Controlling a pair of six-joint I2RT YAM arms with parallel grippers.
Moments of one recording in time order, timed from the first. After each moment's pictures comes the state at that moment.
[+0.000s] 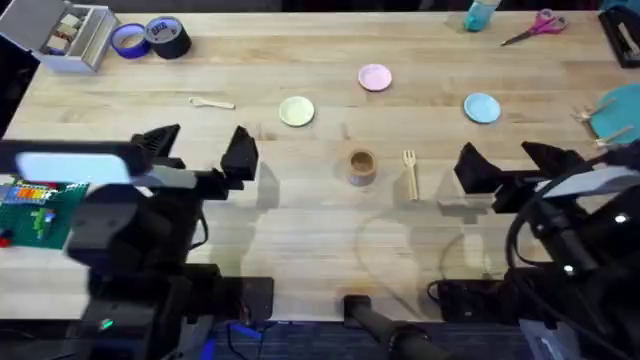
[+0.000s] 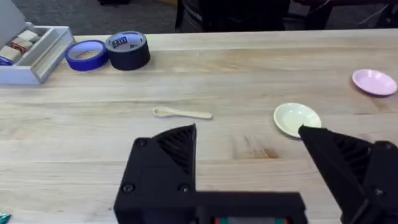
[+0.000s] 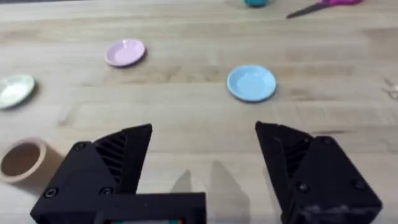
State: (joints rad) left arm 0.00 0.03 0.15 -0.30 0.00 0.01; right arm 0.01 0.01 0.16 -0.47 -0.02 0.05
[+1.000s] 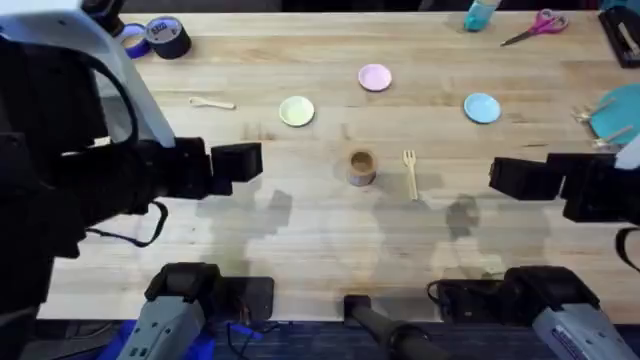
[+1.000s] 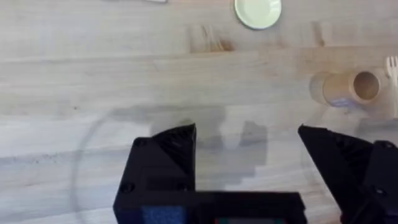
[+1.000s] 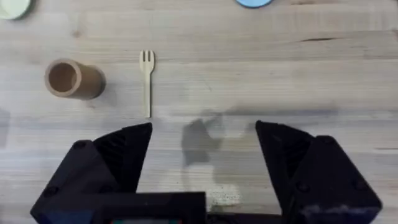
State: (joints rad) left arm 0.00 0.68 0.86 -1.09 0.17 -0.02; right arm 0.01 0.60 0.90 -1.21 -0.04 0.06
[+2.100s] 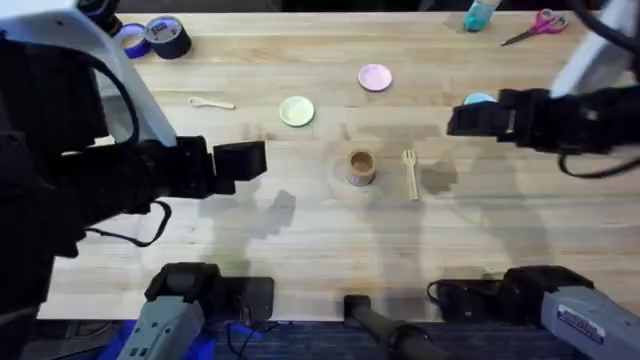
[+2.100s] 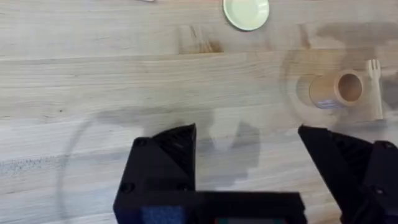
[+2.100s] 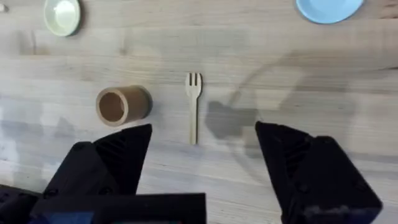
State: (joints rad) left arm 0.00 0.68 0.86 -1.09 0.22 -0.05; right arm 0.03 1.02 0.97 -1.02 -0.24 0.15
